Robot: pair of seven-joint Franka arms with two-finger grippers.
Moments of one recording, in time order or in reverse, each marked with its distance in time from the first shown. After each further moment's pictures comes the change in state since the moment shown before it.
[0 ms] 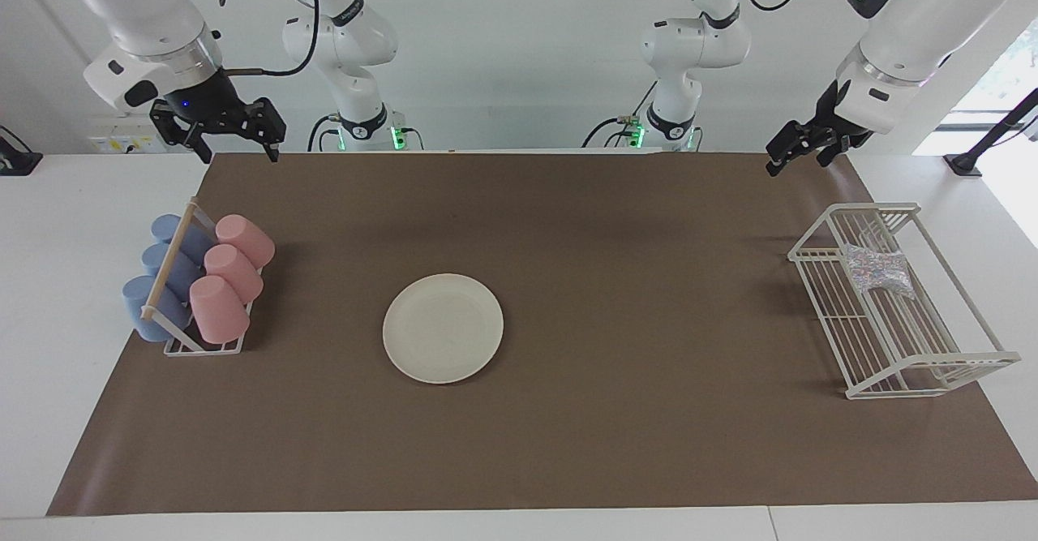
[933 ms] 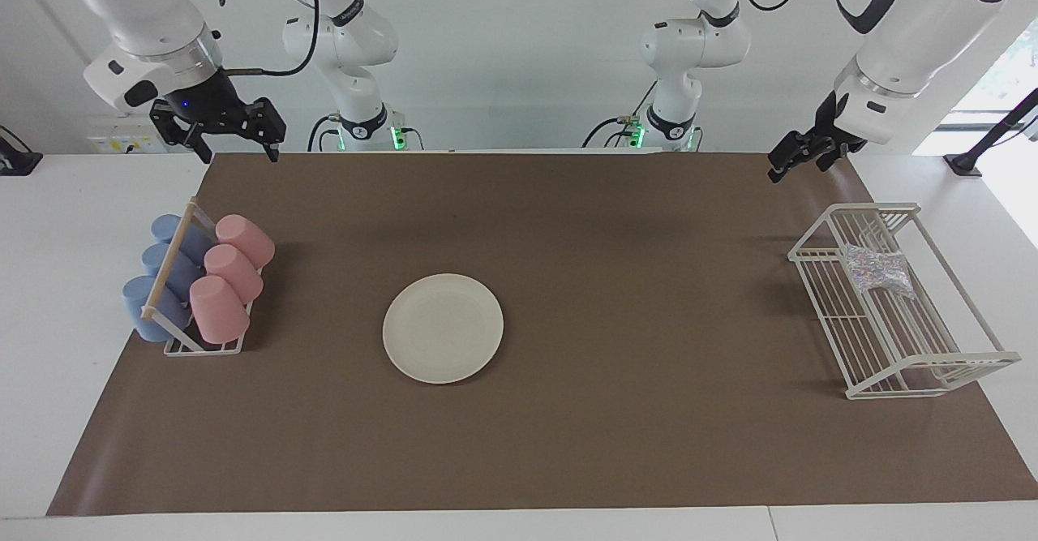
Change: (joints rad) left arm 0.032 -0.051 -0.015 -0.130 0.002 0.072 0.003; right arm 0.000 0.000 0.000 0.000 0.000 0.000 0.000
